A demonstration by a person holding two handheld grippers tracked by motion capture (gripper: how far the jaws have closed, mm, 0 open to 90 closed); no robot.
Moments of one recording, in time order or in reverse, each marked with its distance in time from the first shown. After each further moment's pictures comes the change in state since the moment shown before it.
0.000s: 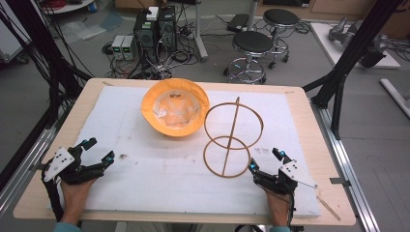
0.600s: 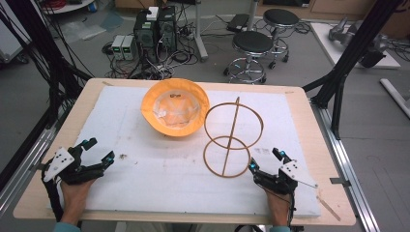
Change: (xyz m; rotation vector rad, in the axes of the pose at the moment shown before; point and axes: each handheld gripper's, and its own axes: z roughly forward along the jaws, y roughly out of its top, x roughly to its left) left arm 0.000 0.000 0.000 -0.002 -0.009 -0.002; right arm -0.001 0.000 0.000 0.002 0.002 0.005
